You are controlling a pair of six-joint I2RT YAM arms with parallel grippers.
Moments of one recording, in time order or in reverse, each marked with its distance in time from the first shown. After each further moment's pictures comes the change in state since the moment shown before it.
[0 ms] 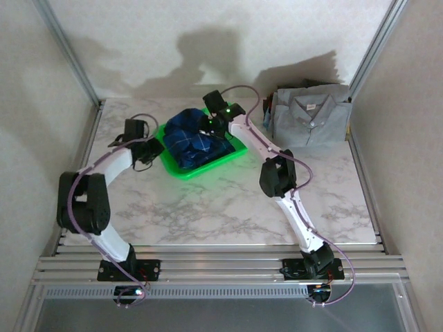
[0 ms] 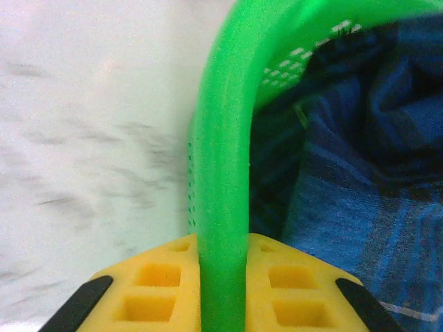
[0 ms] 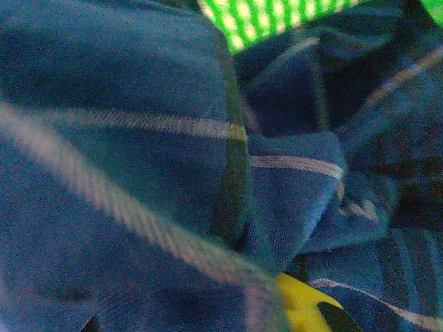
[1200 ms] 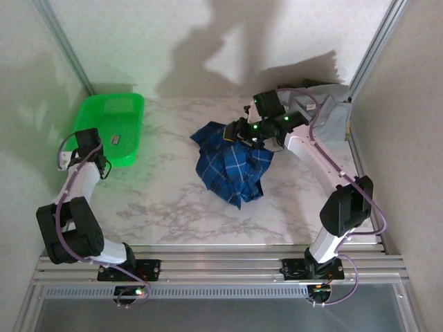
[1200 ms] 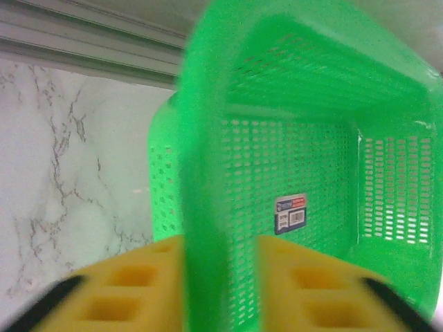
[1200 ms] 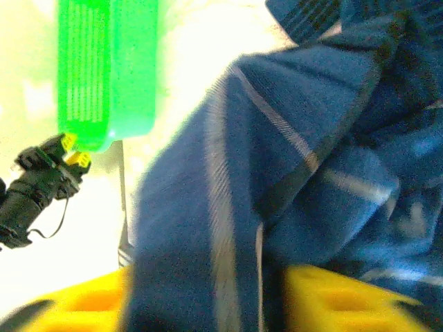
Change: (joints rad) left arm 0.323 -0.208 -0.125 0.026 -0.503 -0.579; right arm -0.124 -0.838 -0.899 0.090 -0.332 -0.006
